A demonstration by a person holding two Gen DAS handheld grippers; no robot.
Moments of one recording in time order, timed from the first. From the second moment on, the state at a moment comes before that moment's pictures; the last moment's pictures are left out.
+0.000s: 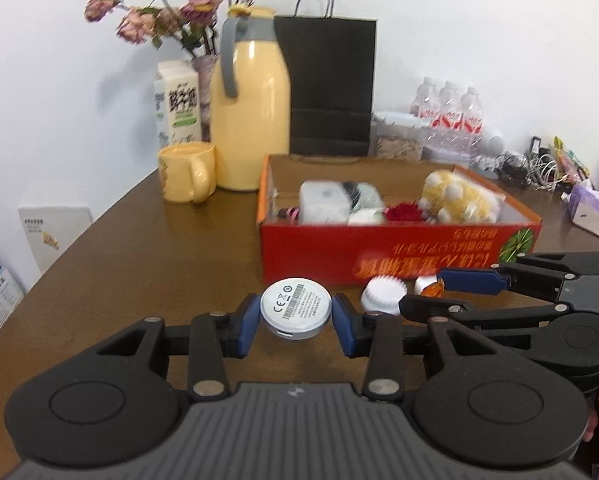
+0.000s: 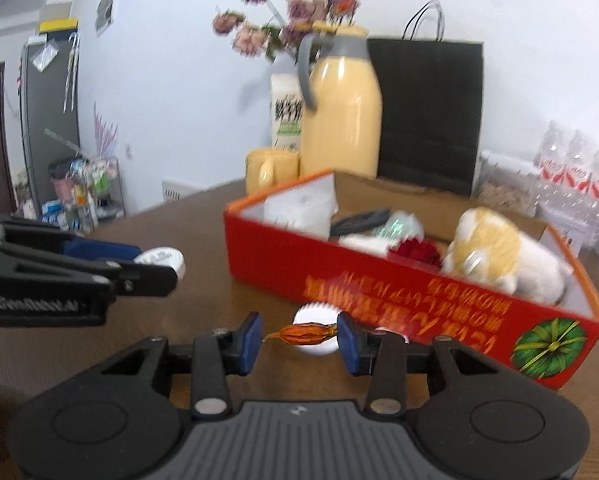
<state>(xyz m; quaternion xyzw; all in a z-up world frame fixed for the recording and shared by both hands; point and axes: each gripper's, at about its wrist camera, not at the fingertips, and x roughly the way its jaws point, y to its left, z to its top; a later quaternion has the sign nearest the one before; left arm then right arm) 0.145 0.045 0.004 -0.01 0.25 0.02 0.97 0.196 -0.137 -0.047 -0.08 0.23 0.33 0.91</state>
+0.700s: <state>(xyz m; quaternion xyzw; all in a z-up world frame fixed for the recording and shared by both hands) 0.268 0.014 0.054 -0.03 0.18 -0.01 0.98 0.300 -0.149 0.005 -0.05 0.16 0.23 0.96</state>
